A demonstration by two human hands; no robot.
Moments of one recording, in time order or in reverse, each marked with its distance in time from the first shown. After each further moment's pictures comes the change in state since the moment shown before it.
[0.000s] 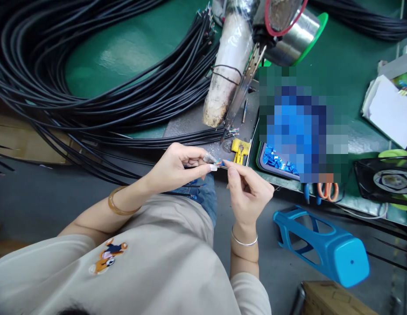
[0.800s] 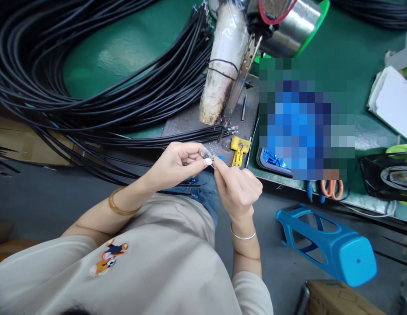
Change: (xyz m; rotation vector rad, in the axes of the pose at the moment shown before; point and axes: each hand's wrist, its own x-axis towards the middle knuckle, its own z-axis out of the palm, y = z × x) left_hand 0.002 -0.001 0.002 -0.182 0.008 -0.162; right_hand -0.002 0.027 0.004 -0.481 -0.017 -0.584
